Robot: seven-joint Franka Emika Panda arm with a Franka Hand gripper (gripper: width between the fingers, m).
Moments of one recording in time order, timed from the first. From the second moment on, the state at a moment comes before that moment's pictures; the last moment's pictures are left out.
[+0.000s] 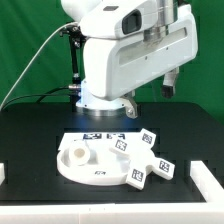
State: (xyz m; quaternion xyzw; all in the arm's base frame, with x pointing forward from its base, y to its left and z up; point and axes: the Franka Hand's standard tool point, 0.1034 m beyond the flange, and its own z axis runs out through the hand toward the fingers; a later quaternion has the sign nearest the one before) arm 0.603 0.045 0.156 -0.93 -0.34 0.04 0.09
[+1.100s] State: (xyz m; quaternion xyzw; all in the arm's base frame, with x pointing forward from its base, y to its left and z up) arm 0.577 0.038 0.123 -0.95 -0.31 0.03 0.06
